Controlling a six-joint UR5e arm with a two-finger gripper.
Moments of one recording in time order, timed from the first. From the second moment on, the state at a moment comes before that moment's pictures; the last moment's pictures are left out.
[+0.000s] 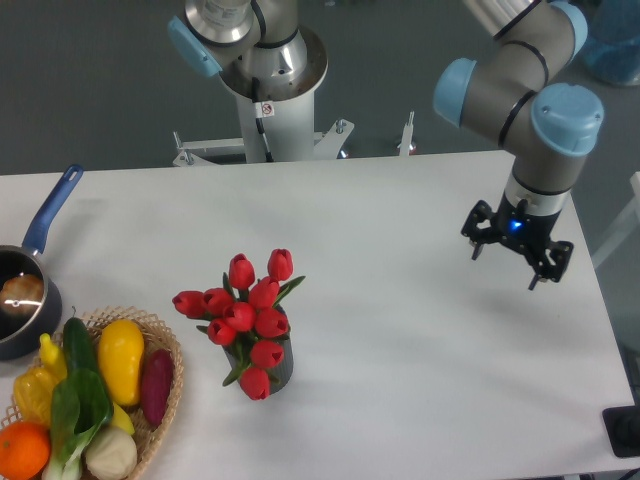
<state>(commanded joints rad) 2.83 -1.92 -1.70 -0.99 1.34 1.41</state>
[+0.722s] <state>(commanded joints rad) 2.77 -1.77 -1.89 -0.96 0.83 1.40</state>
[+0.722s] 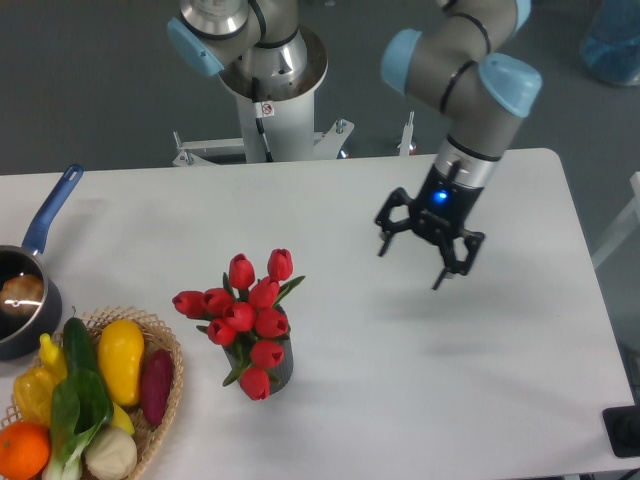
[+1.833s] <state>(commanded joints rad) 2.65 -1.87 -1.91 -0.95 0.38 1.40</state>
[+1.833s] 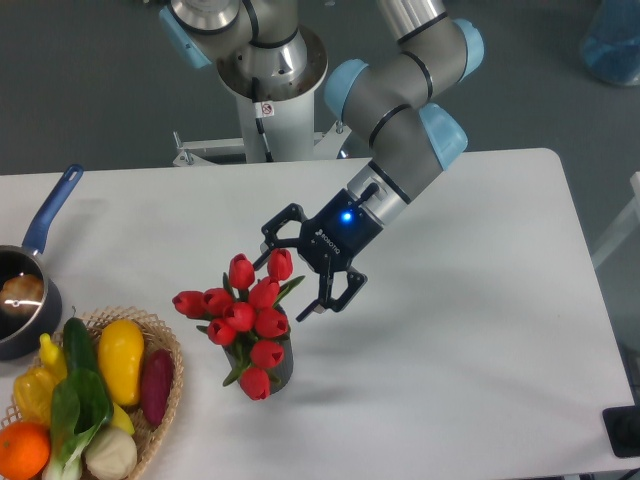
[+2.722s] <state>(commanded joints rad) 2.64 -1.89 -1.90 -0.93 0.35 1.38</state>
